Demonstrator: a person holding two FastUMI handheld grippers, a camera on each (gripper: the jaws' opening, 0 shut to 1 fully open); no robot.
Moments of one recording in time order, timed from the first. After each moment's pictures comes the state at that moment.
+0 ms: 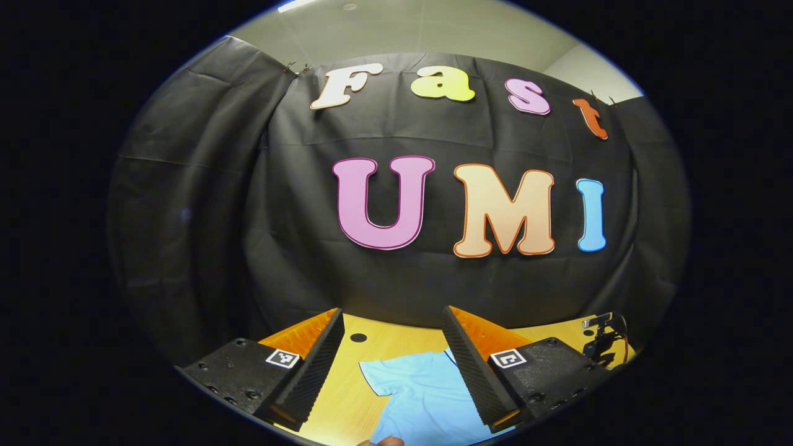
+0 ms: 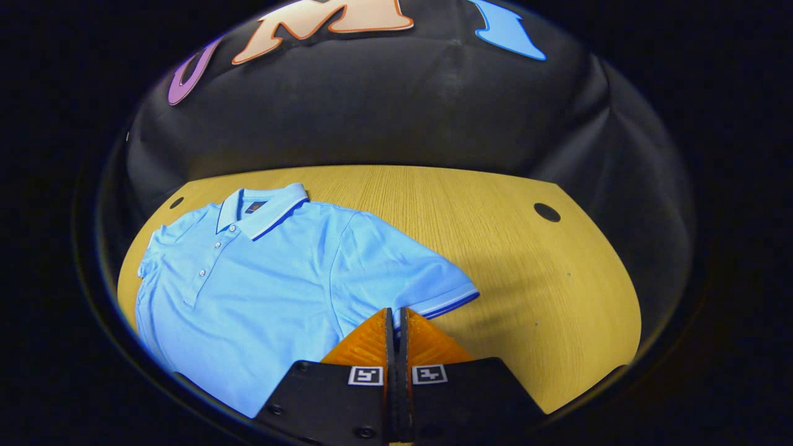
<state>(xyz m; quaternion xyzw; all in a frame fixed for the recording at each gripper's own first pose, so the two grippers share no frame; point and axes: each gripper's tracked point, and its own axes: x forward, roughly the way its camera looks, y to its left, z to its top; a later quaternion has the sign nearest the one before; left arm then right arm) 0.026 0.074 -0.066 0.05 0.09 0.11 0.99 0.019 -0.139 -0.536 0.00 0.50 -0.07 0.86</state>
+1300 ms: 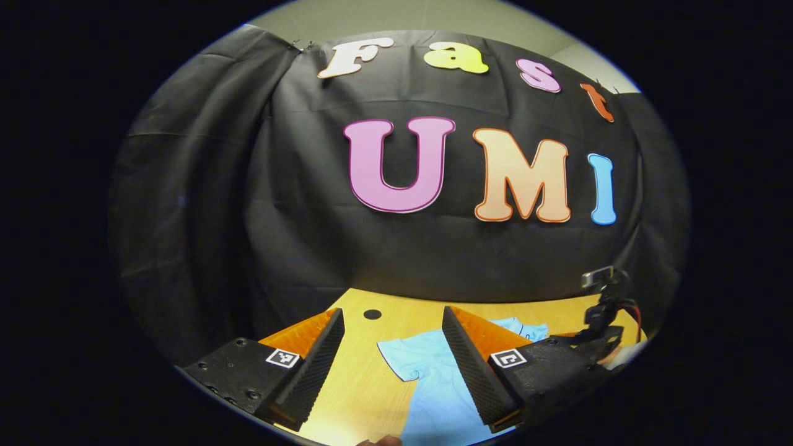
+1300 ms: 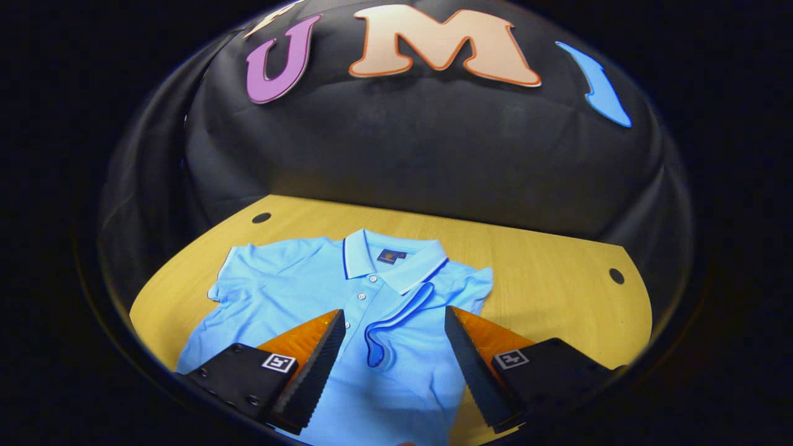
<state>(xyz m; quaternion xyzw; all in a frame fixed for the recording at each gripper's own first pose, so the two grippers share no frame) 0.035 0.133 -0.148 0.04 0.16 0.09 0.98 0.061 0.016 -0.467 0.02 0.44 0.05 0.90</state>
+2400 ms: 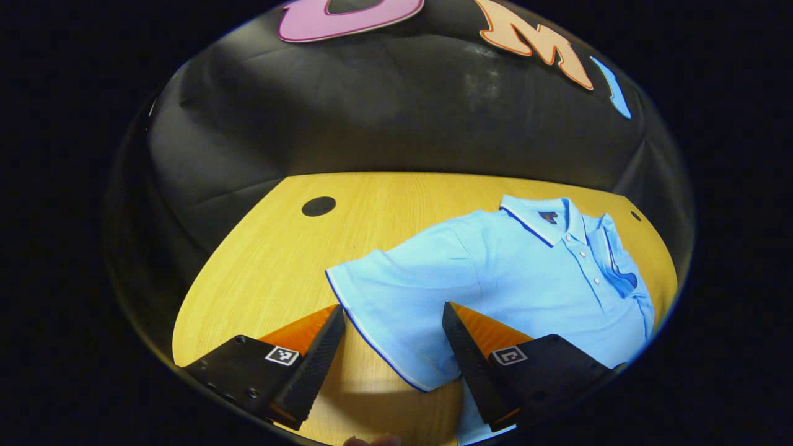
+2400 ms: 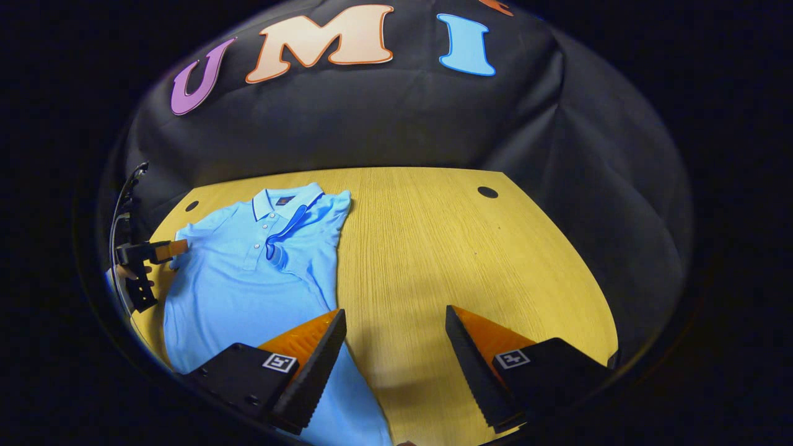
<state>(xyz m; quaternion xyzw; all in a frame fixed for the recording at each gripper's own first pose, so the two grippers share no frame) 0.123 0.179 -0.443 0.05 0.40 0.01 0.91 -0.101 -0.107 -0.422 0.01 0.52 -0.14 0.84</state>
